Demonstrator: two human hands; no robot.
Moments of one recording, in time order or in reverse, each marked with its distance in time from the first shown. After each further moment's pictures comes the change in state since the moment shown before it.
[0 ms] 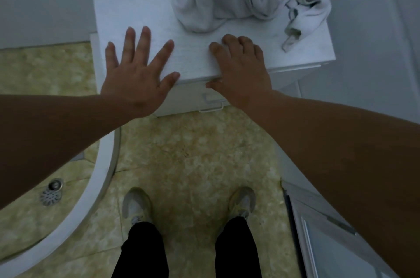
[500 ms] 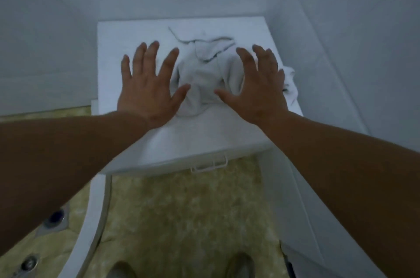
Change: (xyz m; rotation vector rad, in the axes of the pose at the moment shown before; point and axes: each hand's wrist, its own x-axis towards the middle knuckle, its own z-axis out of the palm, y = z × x) left_hand 0.114 0.019 -0.080 -0.079 0.319 -0.033; right_hand 0.076 0.078 -0.074 0.251 0.175 0.289
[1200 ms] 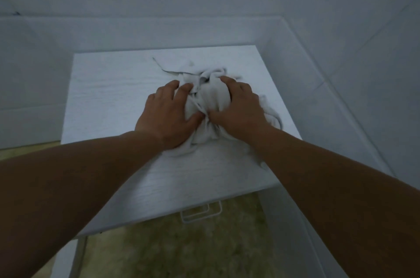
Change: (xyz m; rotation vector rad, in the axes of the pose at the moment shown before) left_hand 0.067 0.040 0.067 -0.244 -0.033 0.065; right_hand 0.060 0.021 0.050 0.376 -0.155 0.151
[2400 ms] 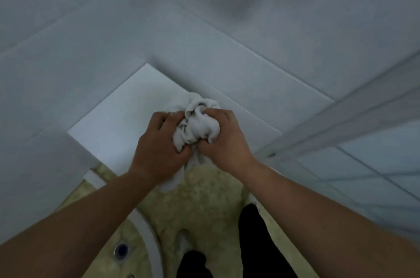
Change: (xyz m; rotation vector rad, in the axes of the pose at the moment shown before) left_hand -0.189 0.188 -0.408 -0.391 -0.296 0.532; right_hand -0.385 -0.249 -0.256 0.347 0.470 0.380
